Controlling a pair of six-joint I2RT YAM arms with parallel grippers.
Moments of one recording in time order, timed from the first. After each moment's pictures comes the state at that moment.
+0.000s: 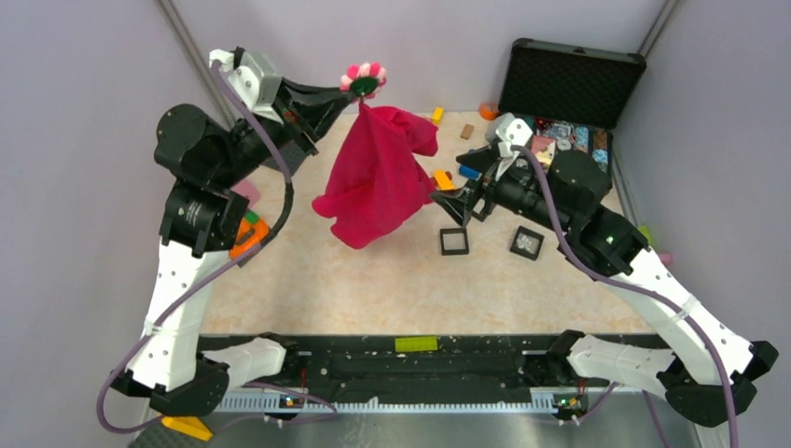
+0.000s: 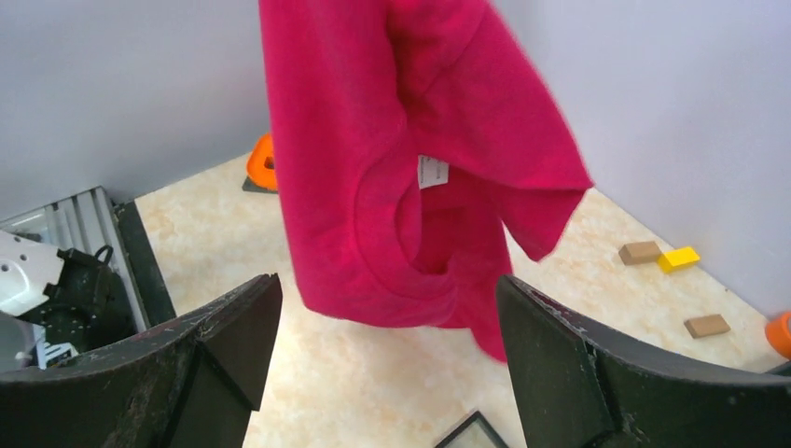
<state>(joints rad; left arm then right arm) -0.37 1.19 1.78 -0.23 0.58 0.00 0.76 1.03 1.31 -0.32 -0.21 -0.05</state>
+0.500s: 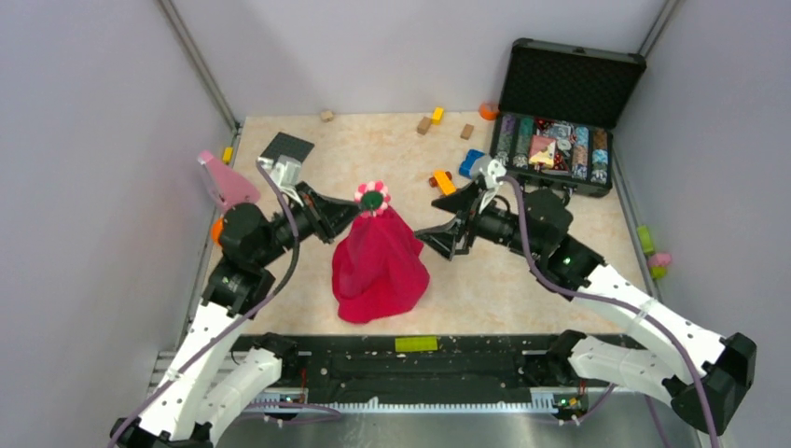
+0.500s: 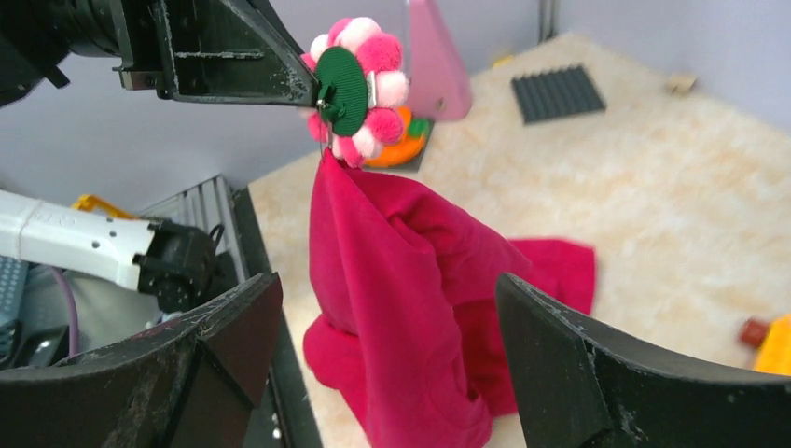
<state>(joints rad) -0.37 0.73 0.89 -0.08 0.50 -0.53 0.76 0.95 0.92 0.08 -0.38 0.18</state>
